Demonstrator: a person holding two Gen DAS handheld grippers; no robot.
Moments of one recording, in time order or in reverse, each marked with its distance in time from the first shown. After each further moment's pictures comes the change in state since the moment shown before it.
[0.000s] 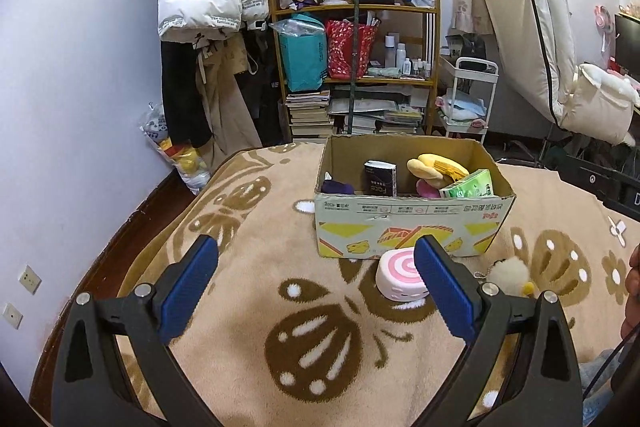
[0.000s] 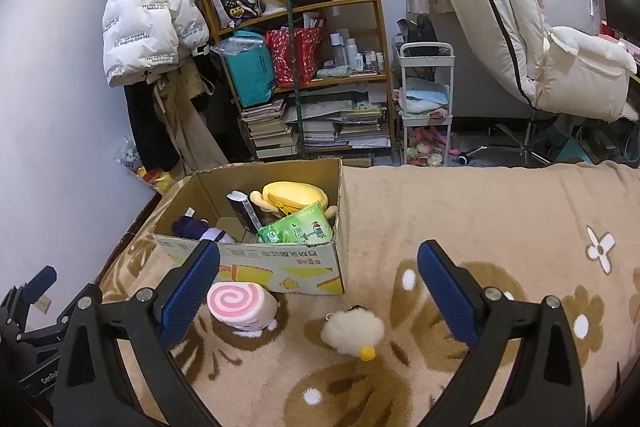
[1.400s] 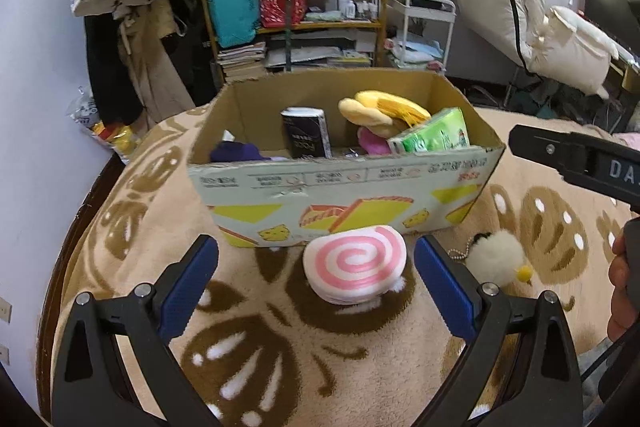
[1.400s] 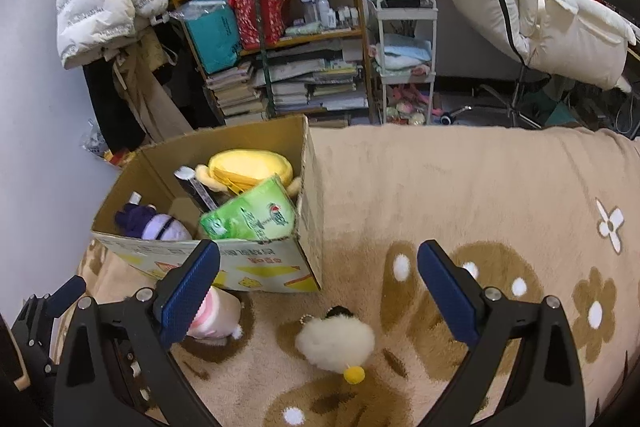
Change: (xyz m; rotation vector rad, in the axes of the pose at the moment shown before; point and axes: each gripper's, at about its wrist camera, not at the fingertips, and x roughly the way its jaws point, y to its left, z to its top) left arm 0.104 -0.069 -0.008 0.108 0.178 -0.170; right arm 0.081 -0.018 -0.007 0.060 0.170 -0.100
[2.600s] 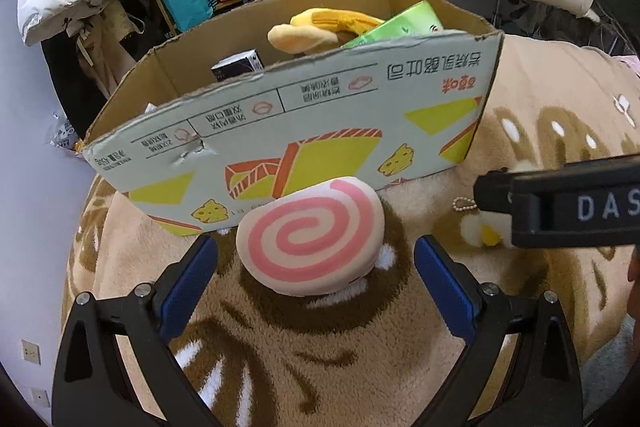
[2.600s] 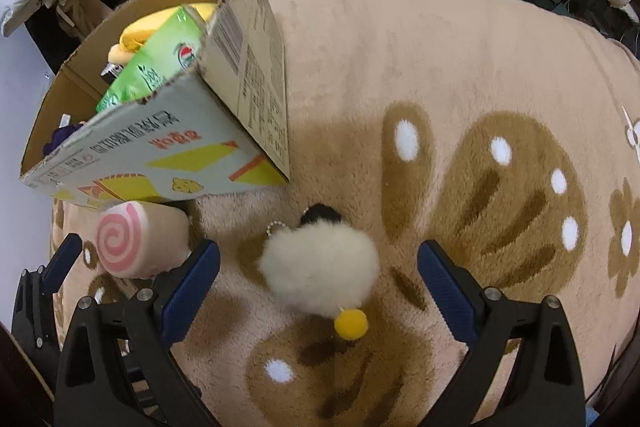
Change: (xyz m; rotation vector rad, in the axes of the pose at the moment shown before) left arm 0.057 -0.043 -0.022 0.182 0.125 0.017; right arm 0.076 -0.016 -0.046 0.106 0.413 -0.031
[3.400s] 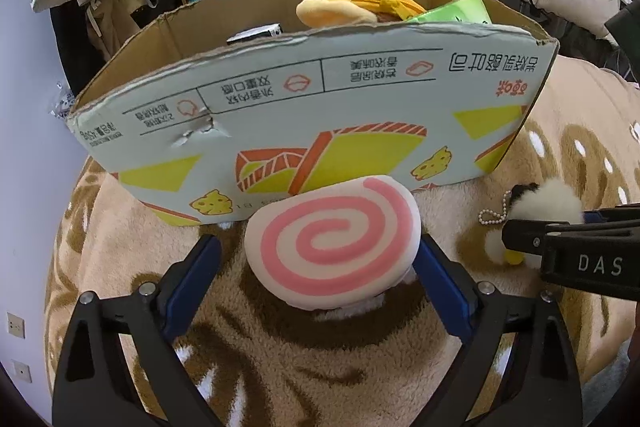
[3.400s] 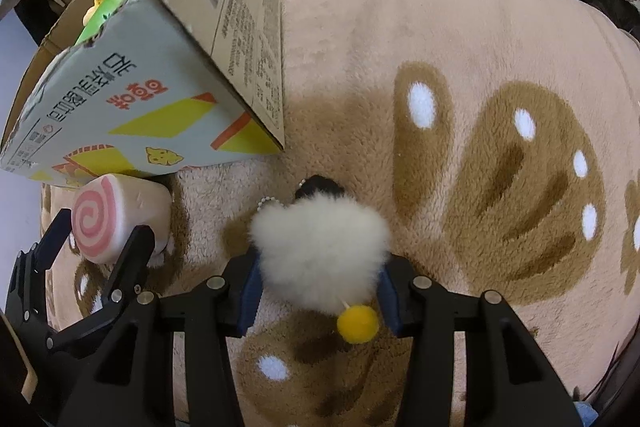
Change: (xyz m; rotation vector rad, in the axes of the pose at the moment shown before) left arm 0.023 0.018 -0.001 -0.094 0.039 -0.005; right arm 0.038 0.004 0.002 -0.006 0.082 -0.012
